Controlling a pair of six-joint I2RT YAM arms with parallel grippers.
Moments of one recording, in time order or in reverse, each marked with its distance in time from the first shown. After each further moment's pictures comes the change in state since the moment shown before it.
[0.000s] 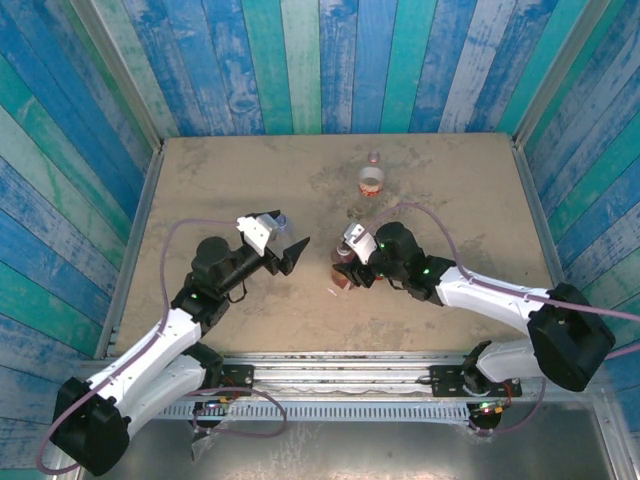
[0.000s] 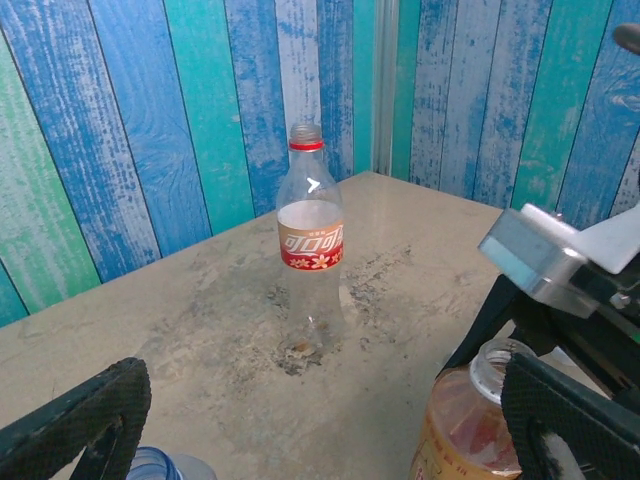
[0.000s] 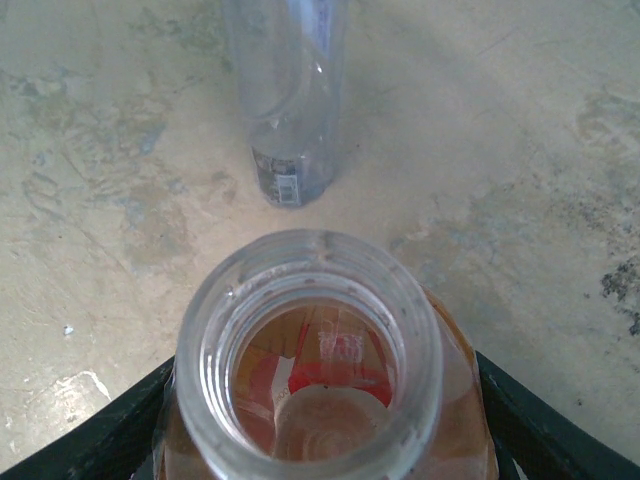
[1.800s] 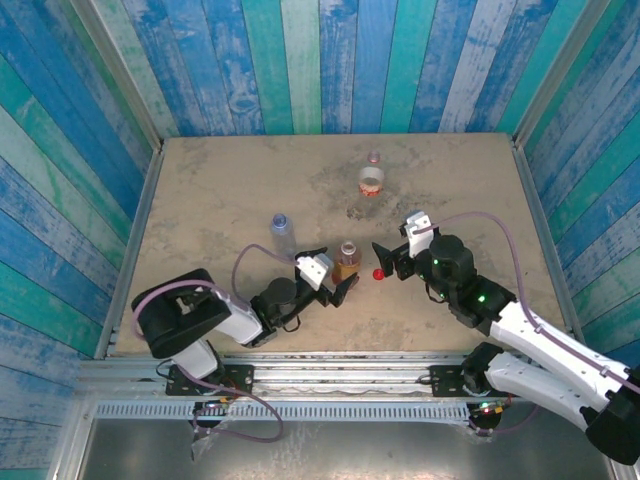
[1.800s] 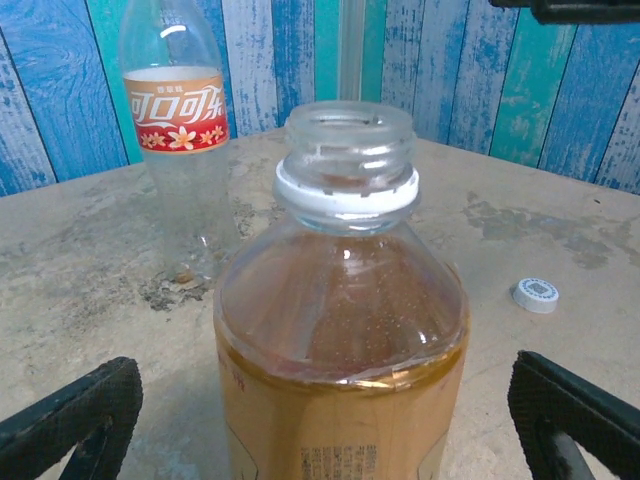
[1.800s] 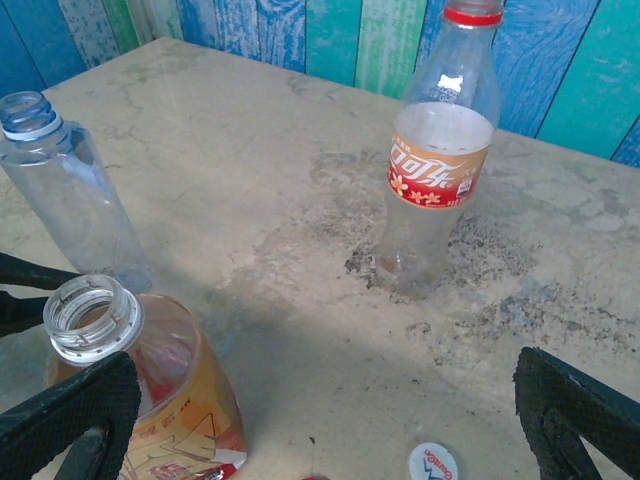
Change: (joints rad) left arm -0.472 0.808 -0.175 0.966 -0.490 -0.095; right arm -0.063 -0.493 -0.118 -0.154 0.357 0.215
